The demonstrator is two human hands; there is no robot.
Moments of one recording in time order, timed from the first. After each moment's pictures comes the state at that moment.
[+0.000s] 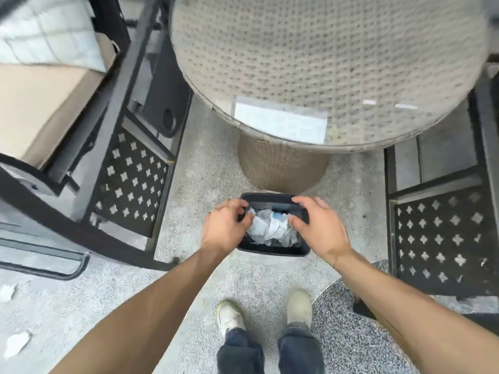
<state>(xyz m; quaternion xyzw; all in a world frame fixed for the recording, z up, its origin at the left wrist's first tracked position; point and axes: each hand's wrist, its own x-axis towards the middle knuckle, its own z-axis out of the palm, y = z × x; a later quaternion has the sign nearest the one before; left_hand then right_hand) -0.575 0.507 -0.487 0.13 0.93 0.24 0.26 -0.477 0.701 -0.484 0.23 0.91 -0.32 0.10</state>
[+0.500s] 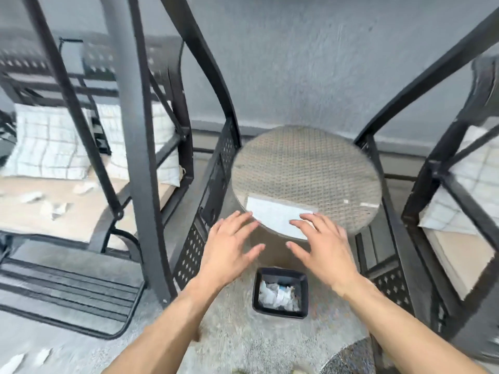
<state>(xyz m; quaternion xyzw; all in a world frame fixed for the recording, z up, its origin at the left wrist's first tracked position) -0.578 0.444 -0.148 0.35 0.91 0.21 -0.02 -0.478 0.656 -0.138 0.10 0.98 -0.15 -0.09</state>
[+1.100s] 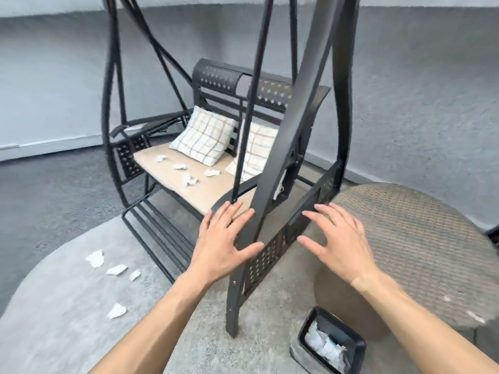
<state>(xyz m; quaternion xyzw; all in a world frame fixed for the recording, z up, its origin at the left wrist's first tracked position) -0.507 0.260 -0.040 0.09 0.98 0.15 -0.14 -0.534 0.531 -0.031 -0.17 0.96 -0.16 -0.13</state>
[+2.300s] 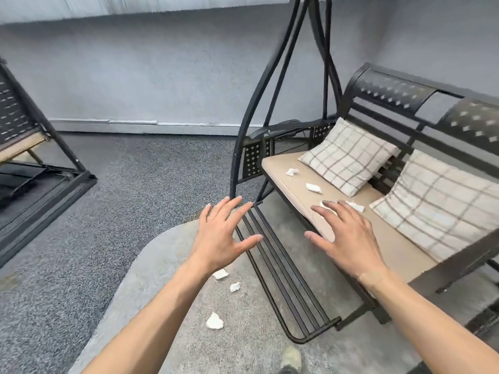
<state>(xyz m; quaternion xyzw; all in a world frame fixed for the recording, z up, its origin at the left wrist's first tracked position) -0.563 -0.298 -0.037 -0.11 0.97 0.11 -0.19 -0.697 -0.043 -0.033 -0.34 0.92 -0.20 -0.08</state>
